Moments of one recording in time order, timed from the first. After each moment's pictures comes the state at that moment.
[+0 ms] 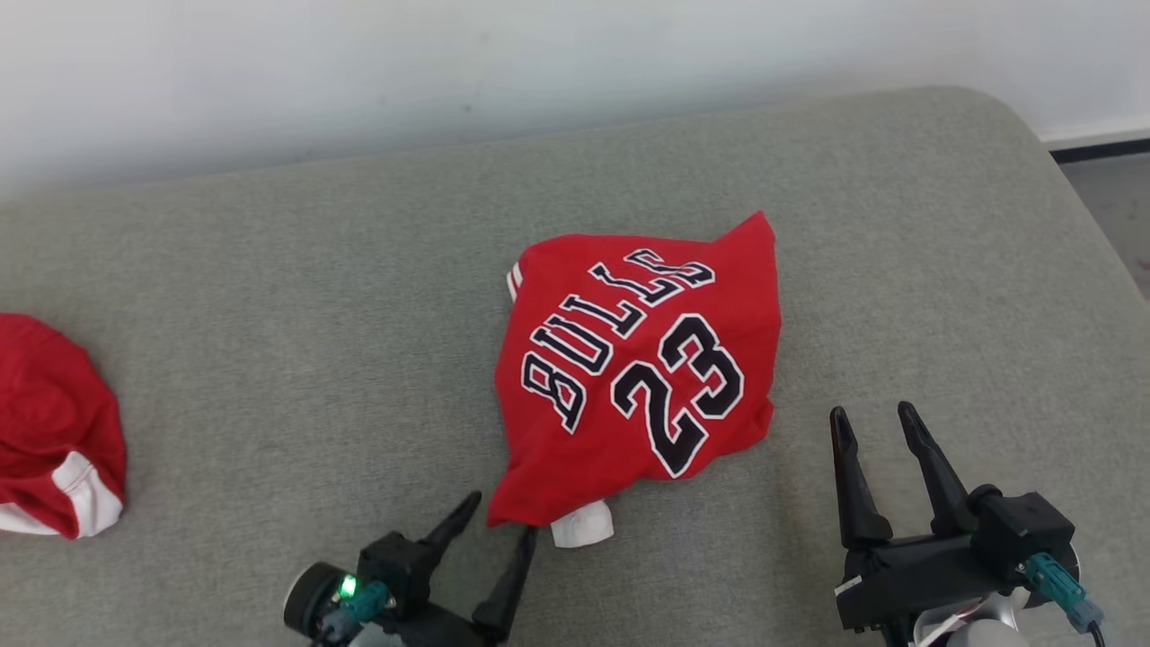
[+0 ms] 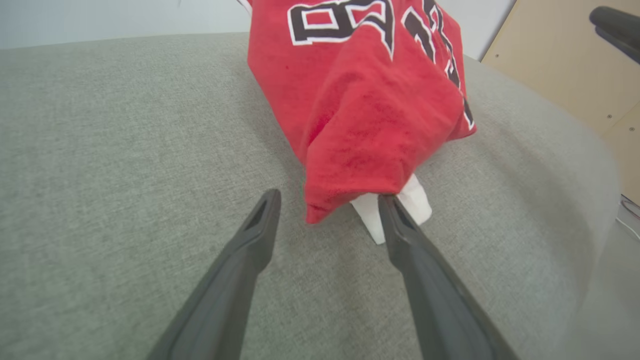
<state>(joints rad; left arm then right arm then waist) -0.26 0.14 -0.49 0.47 -0.31 -0.13 -0.26 -0.14 -0.09 0.09 0.25 0.24 0.13 -0.26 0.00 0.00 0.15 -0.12</state>
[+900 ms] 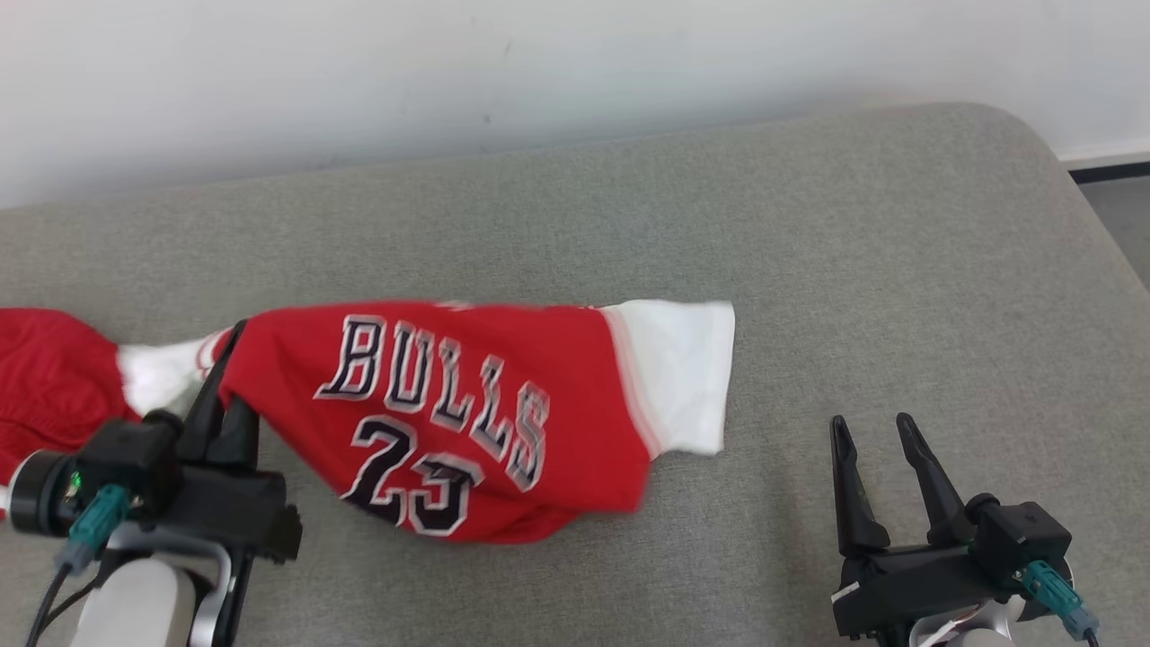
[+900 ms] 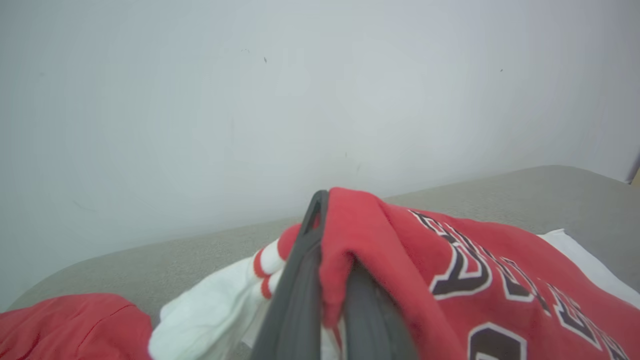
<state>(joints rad) -0.36 0.30 -0.17 0.25 -0.27 -0.04 -0.26 -0.14 -0.06 0.07 0.26 0.24 0.13 -0.26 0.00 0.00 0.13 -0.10</state>
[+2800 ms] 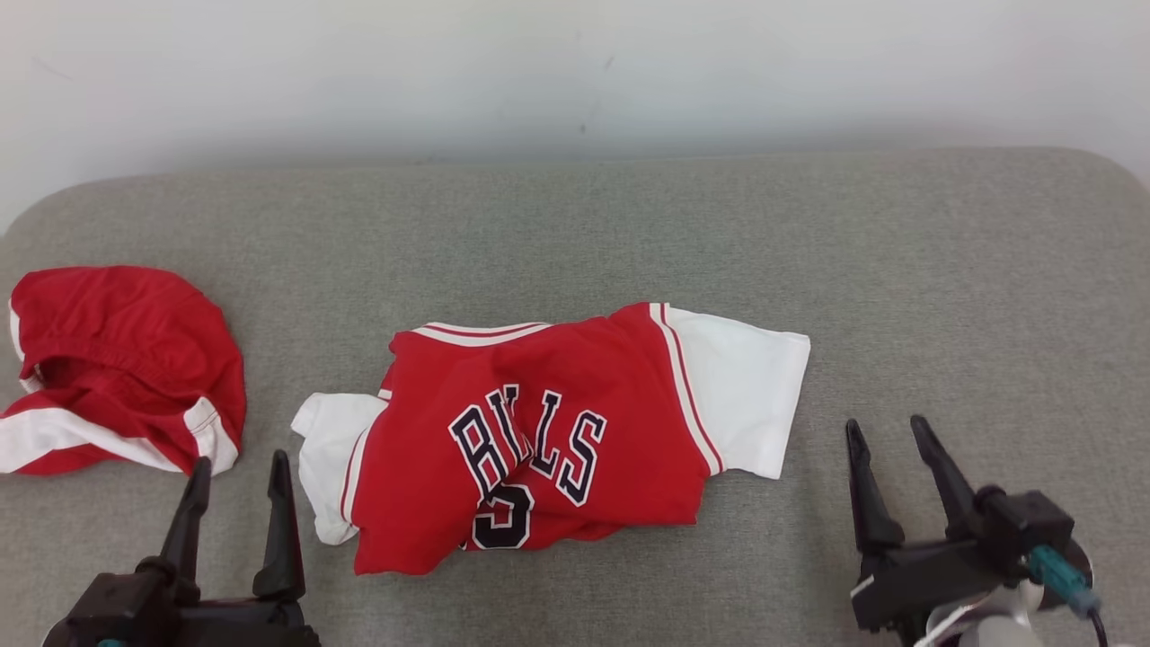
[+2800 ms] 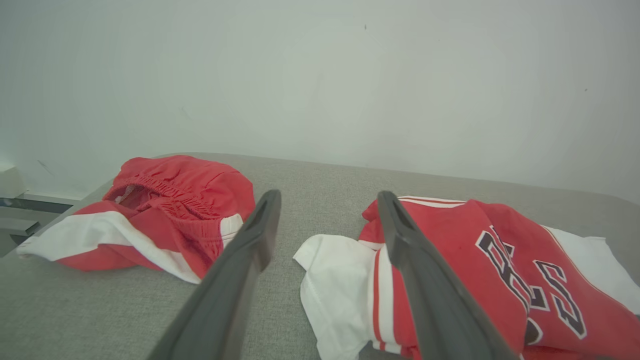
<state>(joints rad) -0.04 0.10 0.05 0.09 -0.21 -0.06 -0.26 -0.15 -0.10 0.07 0.33 0.23 0.13 -0.26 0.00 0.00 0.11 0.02</state>
